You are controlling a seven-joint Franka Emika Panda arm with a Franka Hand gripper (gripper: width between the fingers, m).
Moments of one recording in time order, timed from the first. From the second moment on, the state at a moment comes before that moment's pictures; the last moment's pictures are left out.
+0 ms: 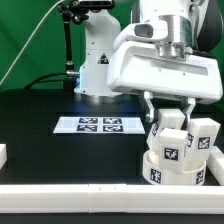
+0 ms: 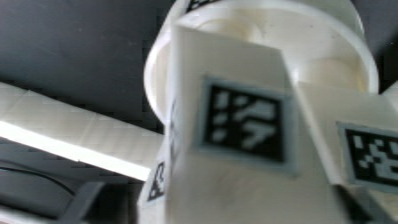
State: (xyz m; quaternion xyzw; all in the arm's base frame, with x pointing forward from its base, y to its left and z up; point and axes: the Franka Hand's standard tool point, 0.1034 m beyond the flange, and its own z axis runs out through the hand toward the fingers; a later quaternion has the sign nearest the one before) arm 0.566 0.072 0.084 0.95 0.14 0.27 0.06
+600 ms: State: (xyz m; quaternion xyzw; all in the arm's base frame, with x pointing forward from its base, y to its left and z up) arm 0.563 0.088 0.110 0.97 0.14 0.21 0.02
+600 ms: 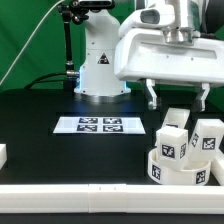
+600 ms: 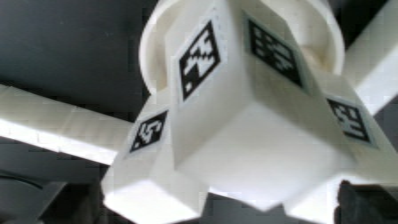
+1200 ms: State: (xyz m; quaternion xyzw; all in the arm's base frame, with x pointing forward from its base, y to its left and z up) arm 0.568 0.087 0.119 0.97 0.13 0.18 0.00
